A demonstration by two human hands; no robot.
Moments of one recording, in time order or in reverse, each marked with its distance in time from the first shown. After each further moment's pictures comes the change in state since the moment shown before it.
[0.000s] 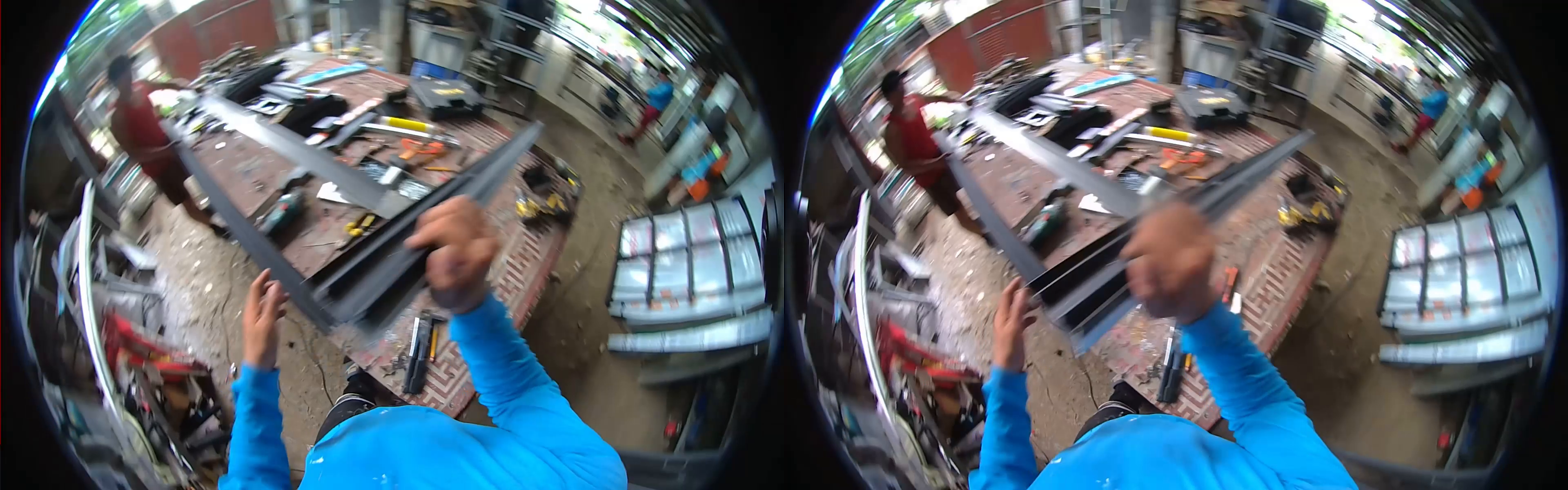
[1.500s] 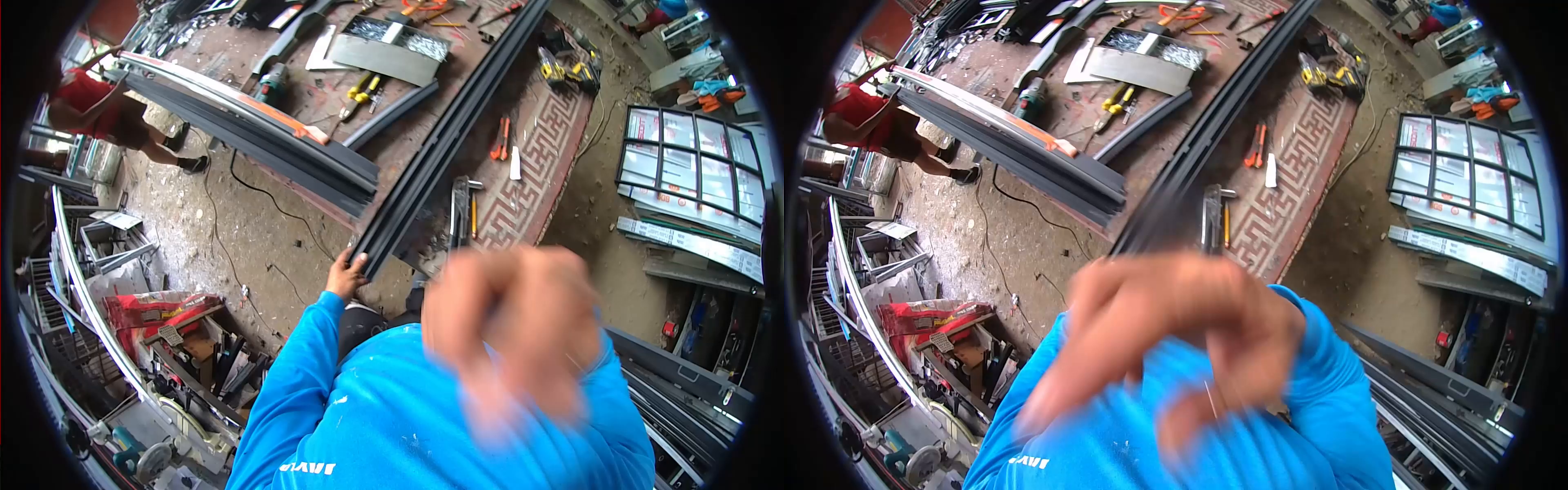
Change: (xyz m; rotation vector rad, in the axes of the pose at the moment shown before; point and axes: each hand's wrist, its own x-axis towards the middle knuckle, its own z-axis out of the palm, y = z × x) left_hand -0.035 -0.312 -0.010 -0.101 -0.385 -0.682; right_hand -0.050 -0.133 0.026 1.397 -0.284 0.844
